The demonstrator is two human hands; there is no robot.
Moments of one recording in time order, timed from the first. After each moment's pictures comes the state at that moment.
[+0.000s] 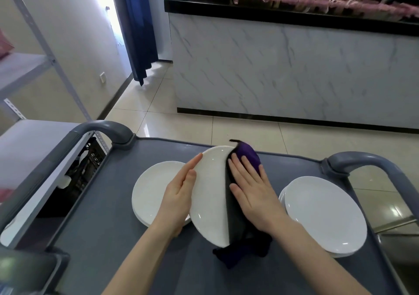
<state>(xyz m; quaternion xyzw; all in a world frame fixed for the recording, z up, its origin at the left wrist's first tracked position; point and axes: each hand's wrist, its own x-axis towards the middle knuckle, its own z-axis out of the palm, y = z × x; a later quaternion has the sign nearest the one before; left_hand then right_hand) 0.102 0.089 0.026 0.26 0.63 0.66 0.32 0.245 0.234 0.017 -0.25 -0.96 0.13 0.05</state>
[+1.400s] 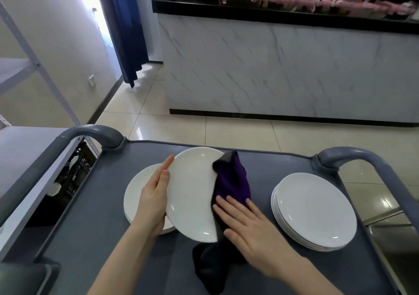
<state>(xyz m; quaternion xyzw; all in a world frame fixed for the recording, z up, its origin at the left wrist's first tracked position) 0.081 0.084 0.019 0.14 0.64 0.68 0.33 0.298 0.194 0.004 -0.16 -0.98 0.13 -0.05</state>
